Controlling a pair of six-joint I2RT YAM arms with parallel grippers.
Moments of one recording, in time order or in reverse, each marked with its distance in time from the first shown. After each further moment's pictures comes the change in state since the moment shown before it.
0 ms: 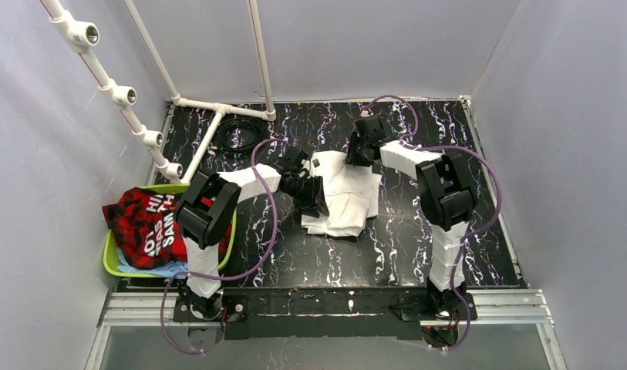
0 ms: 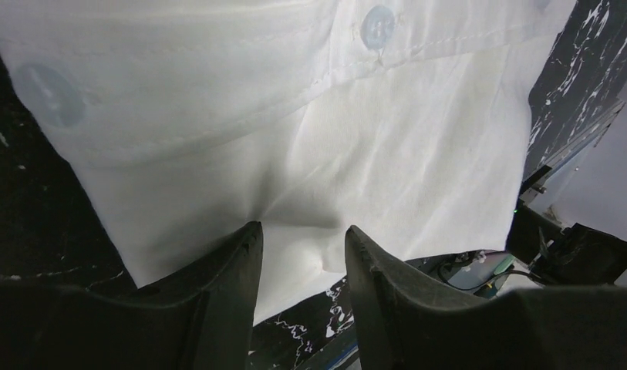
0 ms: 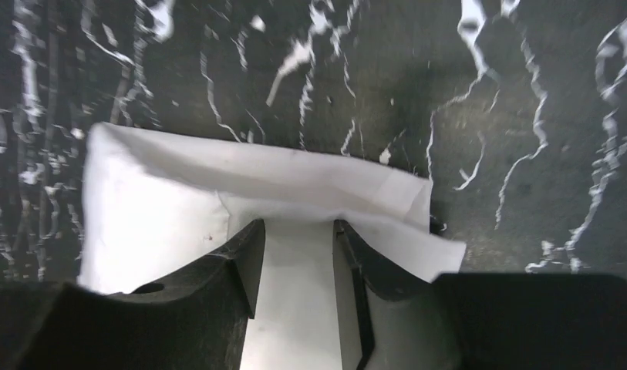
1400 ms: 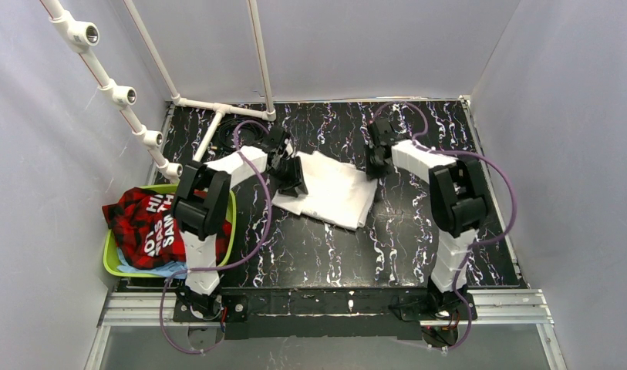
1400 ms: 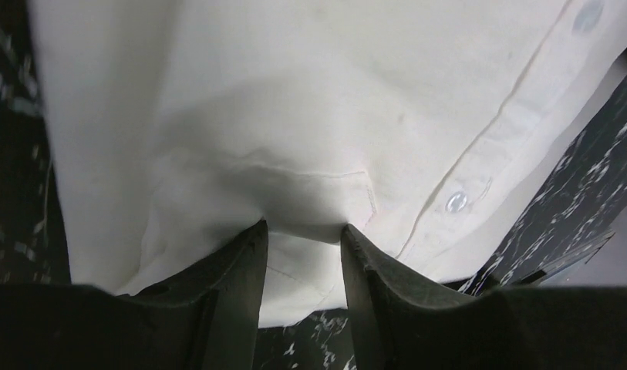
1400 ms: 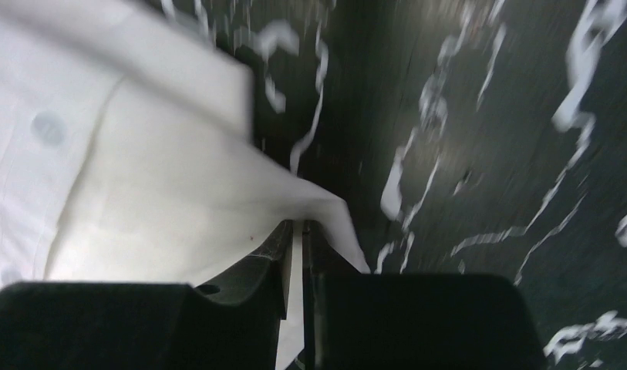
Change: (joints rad) left arm 0.155 0.048 0.155 -0.165 -0.193 0.001; right arm -0.048 -0.100 -0.082 -0.275 0.021 -0.133
